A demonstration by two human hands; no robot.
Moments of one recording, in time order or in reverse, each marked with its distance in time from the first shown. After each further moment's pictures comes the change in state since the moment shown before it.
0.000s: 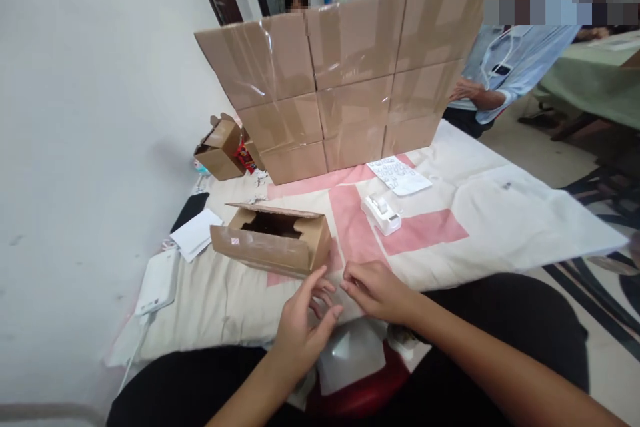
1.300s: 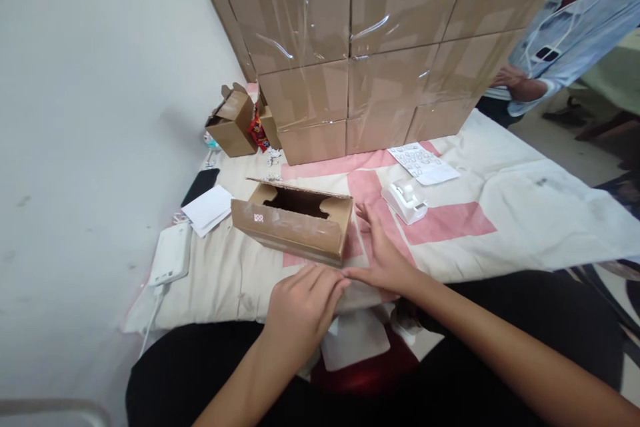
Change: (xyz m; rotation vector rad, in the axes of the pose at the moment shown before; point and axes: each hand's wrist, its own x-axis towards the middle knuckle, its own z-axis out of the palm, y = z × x) left_hand 0.018 0.028 -0.055 0.523 -0.040 0.280; right_hand 0.032 0.024 0.031 0.105 0.176 0.174
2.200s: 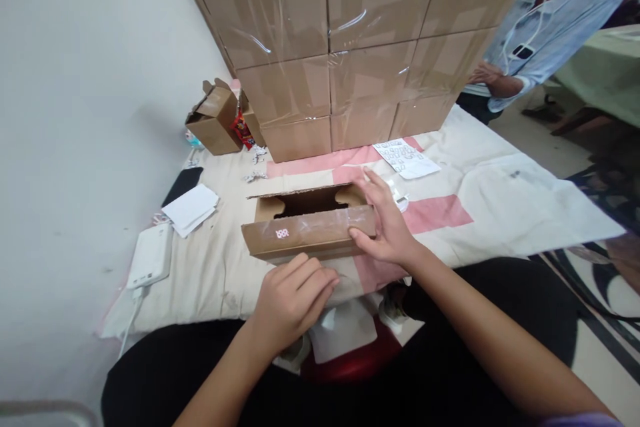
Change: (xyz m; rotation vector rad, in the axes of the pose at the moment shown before) left_hand 0.005 -0.004 0.012 -0.063 0.001 0.192; right_hand 0.023 -0.015 -0.057 -0.268 0.189 -0.478
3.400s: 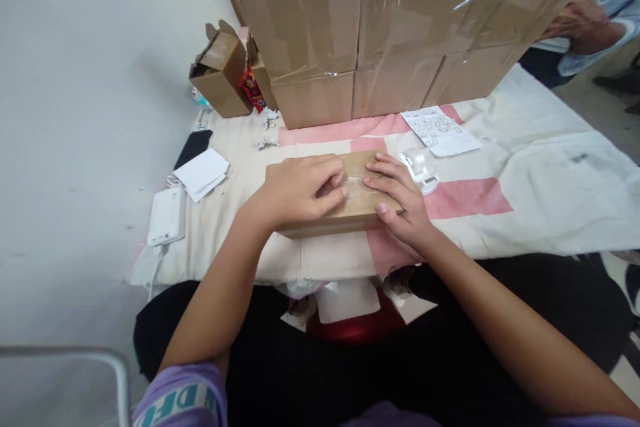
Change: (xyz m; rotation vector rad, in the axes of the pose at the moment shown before) left_hand 0.096 -0.073 -0.030 0.014 -0.426 -0.194; right_hand -0.007 0.022 0.019 0.148 0.072 0.011
